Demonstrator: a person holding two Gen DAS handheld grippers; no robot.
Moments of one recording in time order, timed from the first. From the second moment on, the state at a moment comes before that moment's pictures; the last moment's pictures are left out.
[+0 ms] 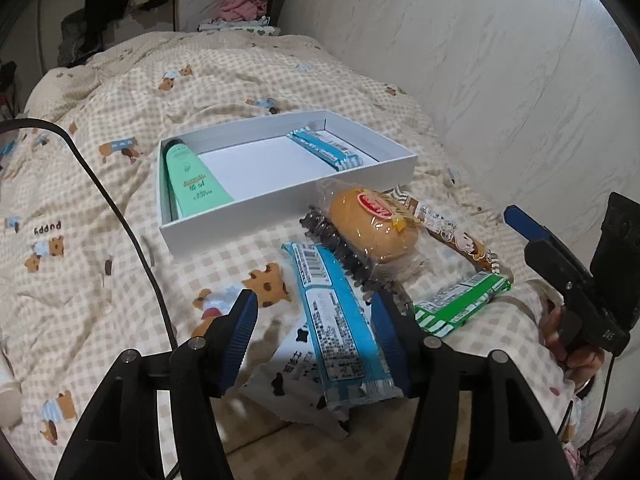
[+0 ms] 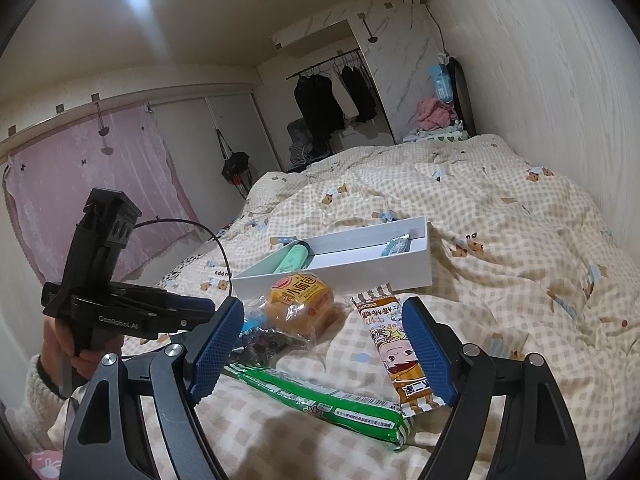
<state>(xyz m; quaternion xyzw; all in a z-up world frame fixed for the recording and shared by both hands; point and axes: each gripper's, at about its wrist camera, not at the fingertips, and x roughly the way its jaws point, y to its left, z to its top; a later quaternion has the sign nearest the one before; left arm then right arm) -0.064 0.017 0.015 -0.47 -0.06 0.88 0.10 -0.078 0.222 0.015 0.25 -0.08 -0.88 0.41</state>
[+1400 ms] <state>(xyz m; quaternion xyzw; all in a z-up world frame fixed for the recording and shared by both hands) -0.066 0.041 -0.001 -0.44 -0.04 0.89 0.08 -0.082 0.215 0.013 0.26 -0.07 -0.87 0.41</state>
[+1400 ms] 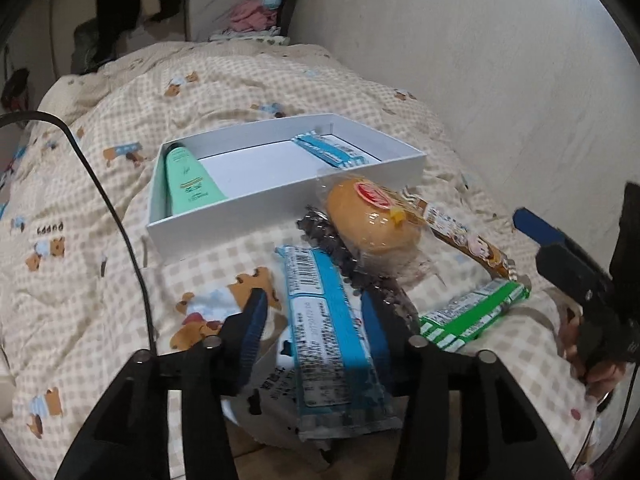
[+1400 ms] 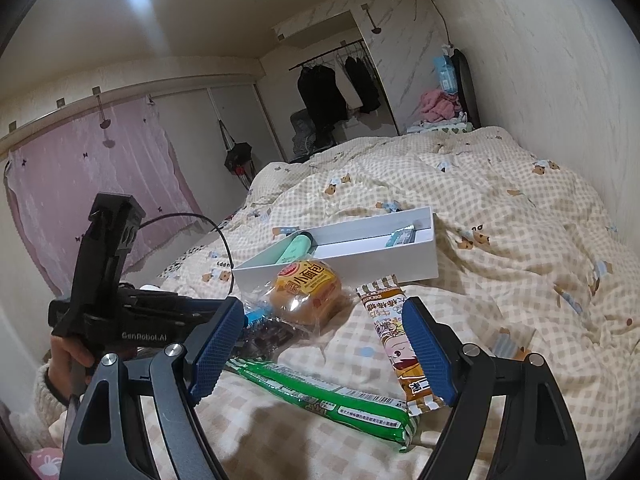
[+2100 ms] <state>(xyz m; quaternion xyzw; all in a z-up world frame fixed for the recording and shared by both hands) -0.024 -0.005 0.021 -0.37 -0.09 0.92 0.09 -0.080 0.218 0.014 0.27 -0.08 -0.87 0.42</state>
